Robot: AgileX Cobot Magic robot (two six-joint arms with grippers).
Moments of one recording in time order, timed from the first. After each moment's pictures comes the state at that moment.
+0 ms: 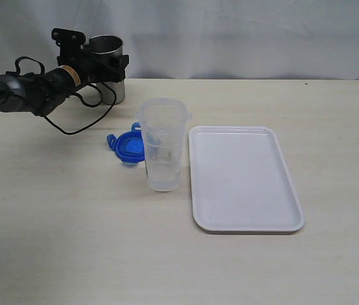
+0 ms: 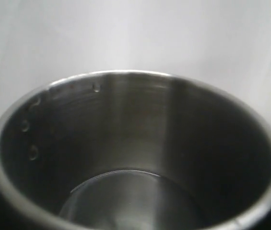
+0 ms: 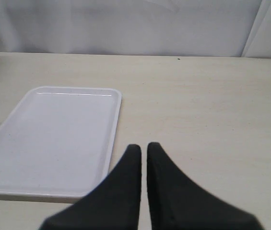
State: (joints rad) left arm -0.14 2.58 -1.82 0.59 -0.60 -0.53; right arm 0.03 0.01 0.00 -0.04 0.35 0.00
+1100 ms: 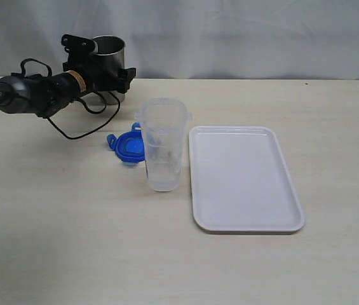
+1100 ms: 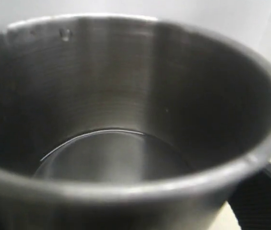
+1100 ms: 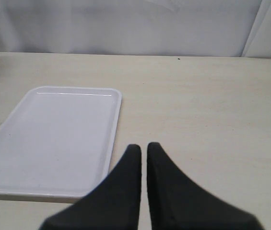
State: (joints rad) left arm -0.16 2.58 -1.82 0.68 -0.51 -0.57; right arm 0.03 0.01 0.00 -0.04 0.35 0.00
